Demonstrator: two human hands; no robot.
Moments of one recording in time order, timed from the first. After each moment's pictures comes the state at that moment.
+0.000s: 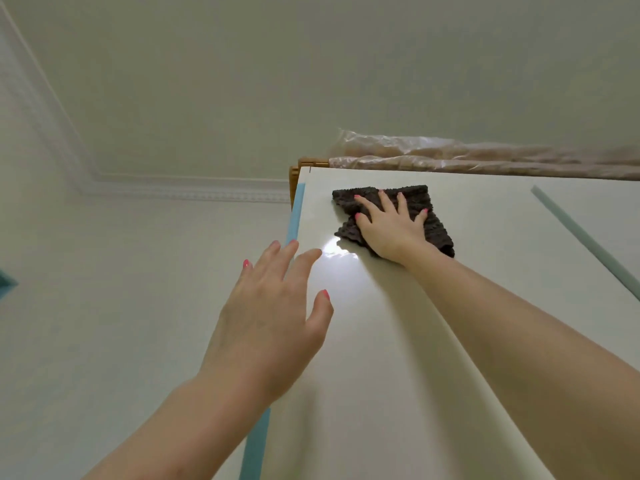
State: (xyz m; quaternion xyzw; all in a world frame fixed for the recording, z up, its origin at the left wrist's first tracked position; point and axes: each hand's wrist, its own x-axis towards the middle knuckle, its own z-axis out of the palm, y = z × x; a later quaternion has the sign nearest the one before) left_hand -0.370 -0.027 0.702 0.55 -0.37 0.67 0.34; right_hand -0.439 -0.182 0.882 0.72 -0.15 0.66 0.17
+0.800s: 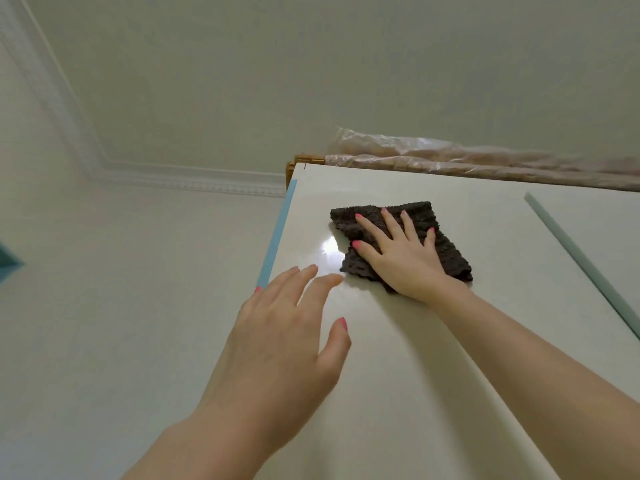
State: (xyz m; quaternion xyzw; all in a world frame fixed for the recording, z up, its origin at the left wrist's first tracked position) left_hand -0.398 -0.053 0.669 0.55 -0.39 0.66 0.34; right_hand -0.460 -0.213 0.831 0.75 -0.11 0.62 0.22
